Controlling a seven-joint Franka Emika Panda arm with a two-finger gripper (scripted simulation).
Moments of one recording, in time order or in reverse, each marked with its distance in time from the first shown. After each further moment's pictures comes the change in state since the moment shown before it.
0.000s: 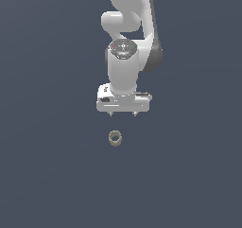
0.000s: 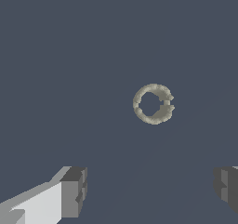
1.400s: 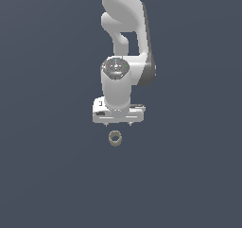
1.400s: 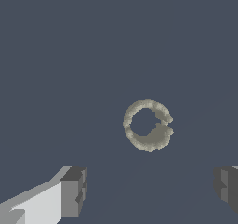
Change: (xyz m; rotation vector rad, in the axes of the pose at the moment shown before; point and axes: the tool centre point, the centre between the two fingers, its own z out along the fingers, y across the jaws) arm 0.026 0.020 0.038 -0.005 0.006 -0.052
